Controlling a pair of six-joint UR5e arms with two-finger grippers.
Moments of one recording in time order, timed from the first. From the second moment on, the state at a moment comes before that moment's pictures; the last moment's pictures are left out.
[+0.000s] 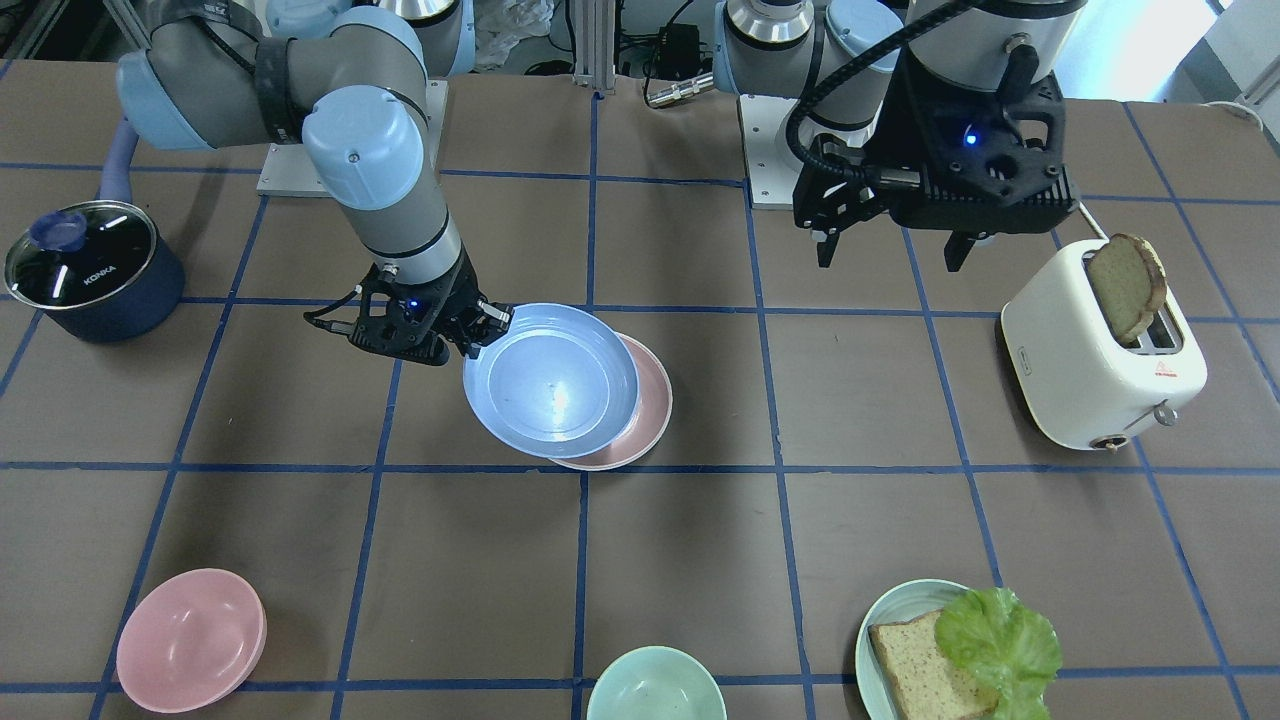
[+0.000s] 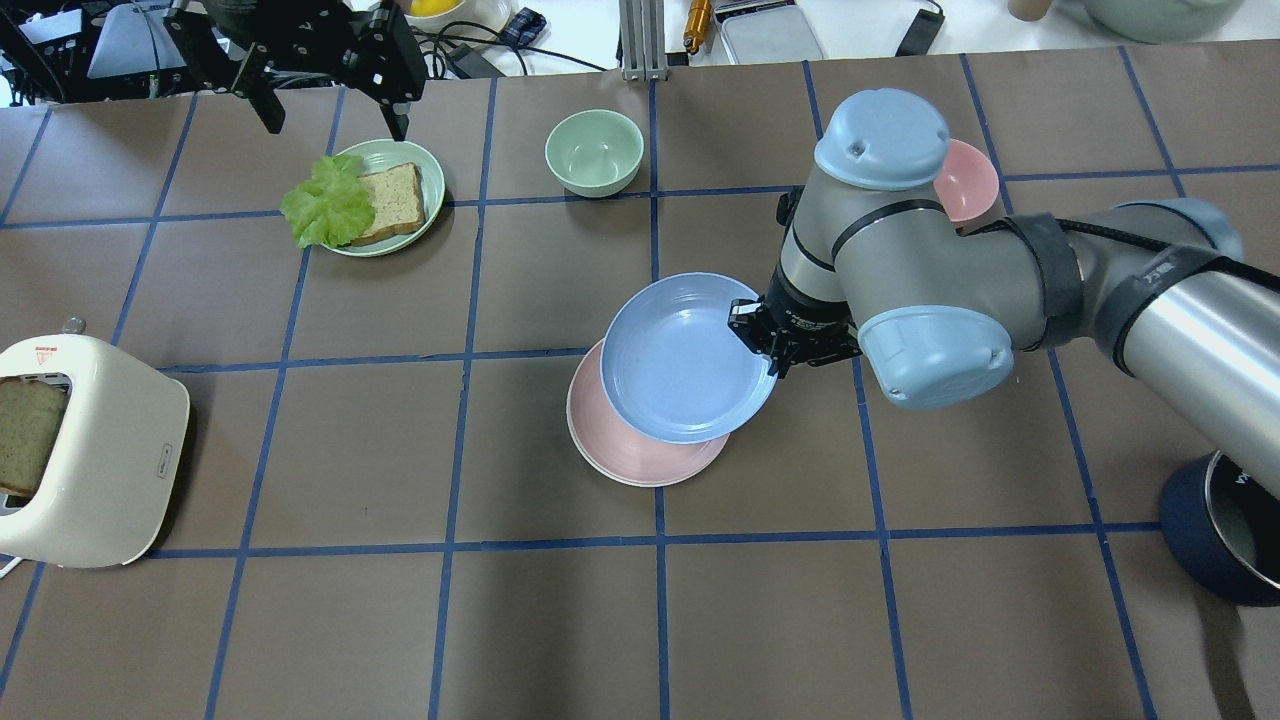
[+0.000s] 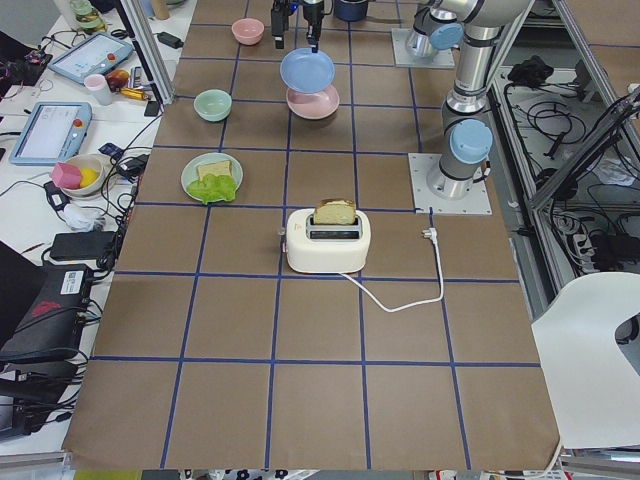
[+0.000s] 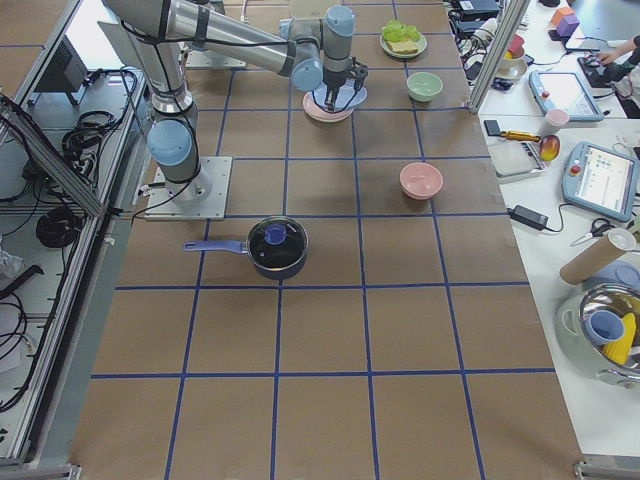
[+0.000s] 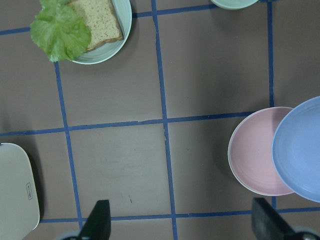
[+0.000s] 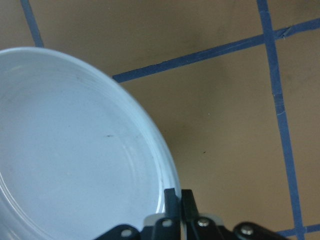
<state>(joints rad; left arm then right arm) -1.63 -1.73 -1.19 -1.77 1.65 0.02 1.75 -1.43 1.92 -2.04 -1.48 0.43</state>
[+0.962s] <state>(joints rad) -1.57 -1.68 -1.24 -1.81 1.61 0.14 1.81 -1.37 1.92 -2.06 -1.48 0.50</state>
